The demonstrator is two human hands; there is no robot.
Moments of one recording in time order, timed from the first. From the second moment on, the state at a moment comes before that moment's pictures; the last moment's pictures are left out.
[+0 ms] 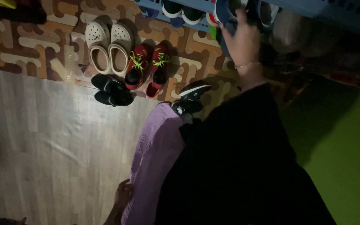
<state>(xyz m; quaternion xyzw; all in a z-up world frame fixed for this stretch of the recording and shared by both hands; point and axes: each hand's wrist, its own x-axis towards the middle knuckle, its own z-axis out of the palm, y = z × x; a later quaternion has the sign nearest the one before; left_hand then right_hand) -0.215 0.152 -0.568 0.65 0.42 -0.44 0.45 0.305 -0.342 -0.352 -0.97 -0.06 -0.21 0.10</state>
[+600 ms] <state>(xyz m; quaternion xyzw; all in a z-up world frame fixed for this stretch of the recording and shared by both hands) -0.083 0.109 -0.582 0.70 0.29 -0.25 0.60 0.145 -0.410 -0.232 -0.89 0.13 0.33 0.29</state>
